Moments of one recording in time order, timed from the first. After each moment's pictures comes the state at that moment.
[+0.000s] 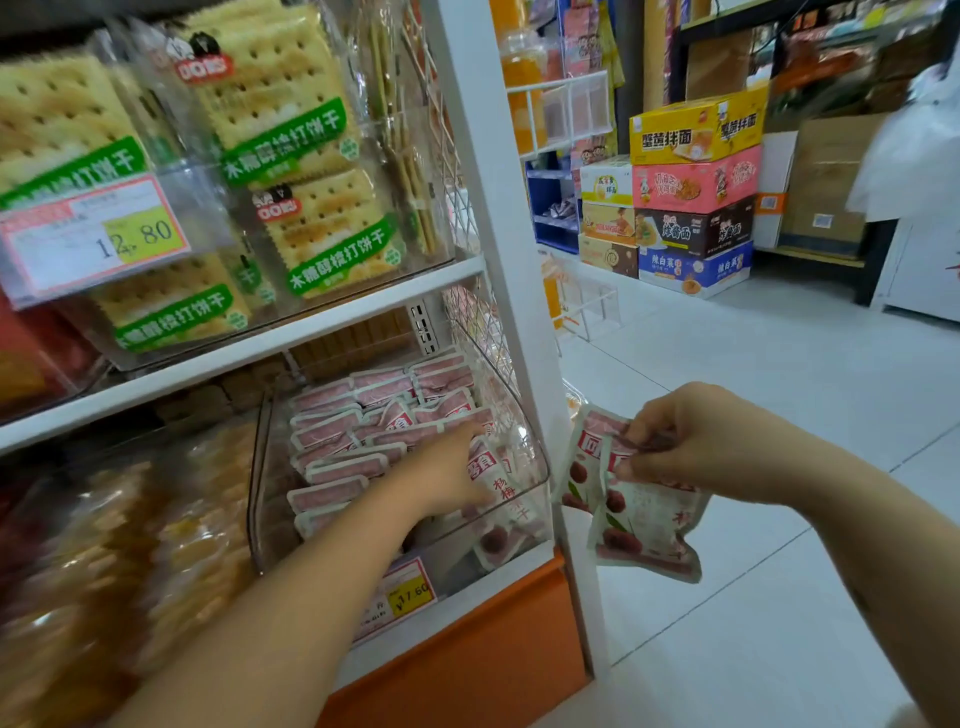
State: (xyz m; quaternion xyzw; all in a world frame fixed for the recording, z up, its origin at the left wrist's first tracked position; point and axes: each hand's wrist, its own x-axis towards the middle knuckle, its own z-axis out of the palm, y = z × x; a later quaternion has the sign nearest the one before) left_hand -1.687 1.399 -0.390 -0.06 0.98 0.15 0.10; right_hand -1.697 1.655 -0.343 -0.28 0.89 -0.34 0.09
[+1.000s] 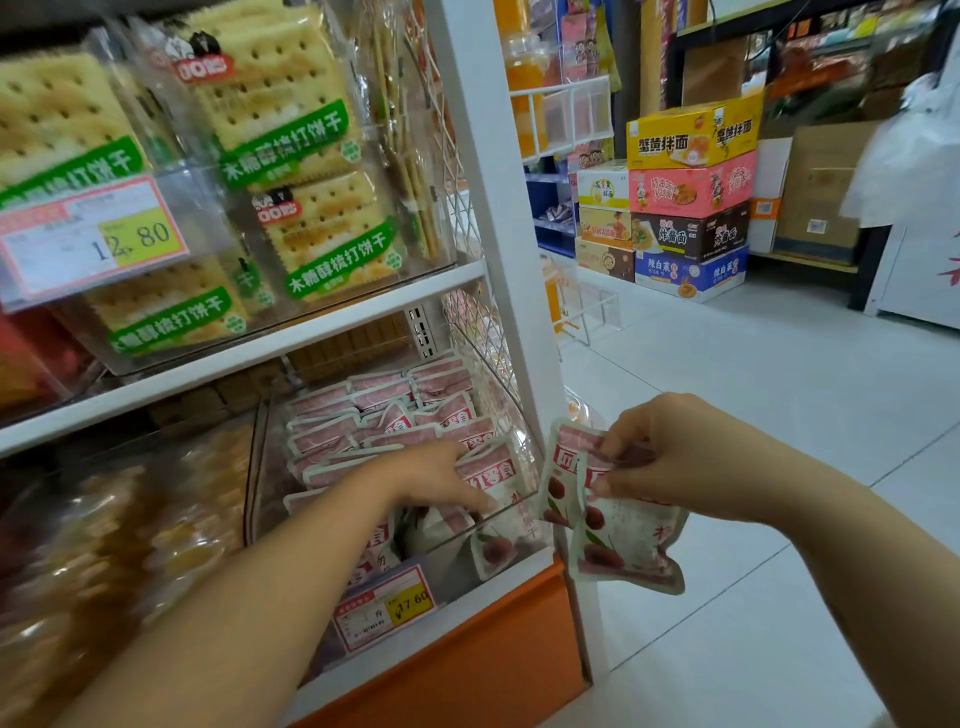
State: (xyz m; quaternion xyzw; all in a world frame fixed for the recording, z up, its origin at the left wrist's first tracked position) left_hand -1.693 1.387 -0.375 -0.07 0.96 0.15 0.21; right_hand -1.688 1.639 -0.339 -0.30 0.90 -0.30 0.09
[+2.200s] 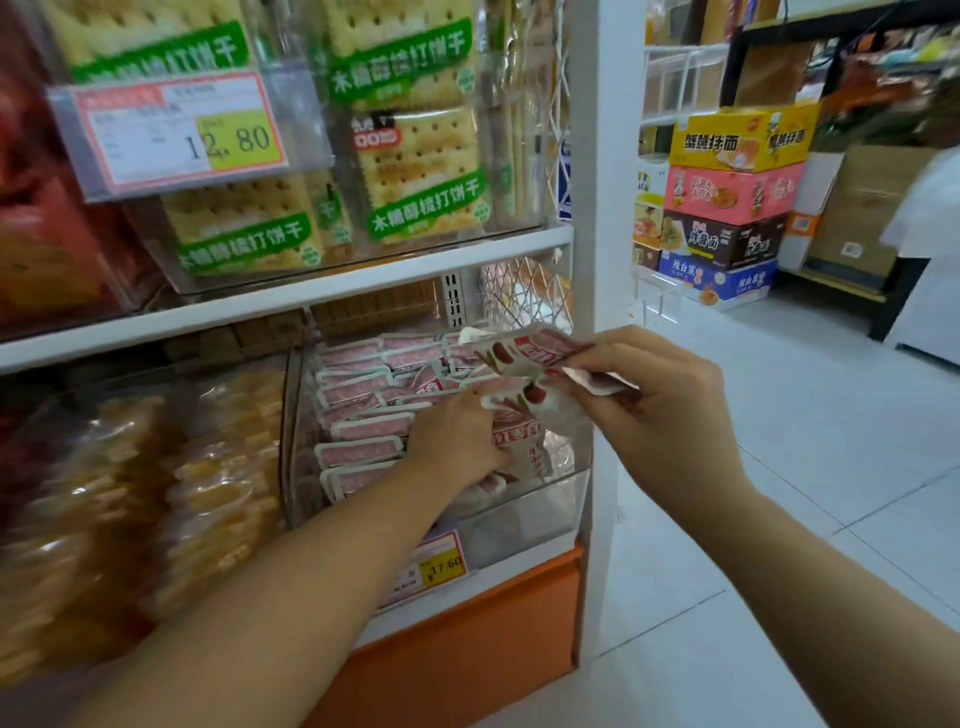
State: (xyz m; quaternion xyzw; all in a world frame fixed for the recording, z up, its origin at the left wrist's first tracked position) left_hand -1.691 1.378 -0.404 -0.06 0.99 0.08 -0.09; right_hand -1.681 1.567 -0.347 -0.40 0.74 -0.44 -0.31
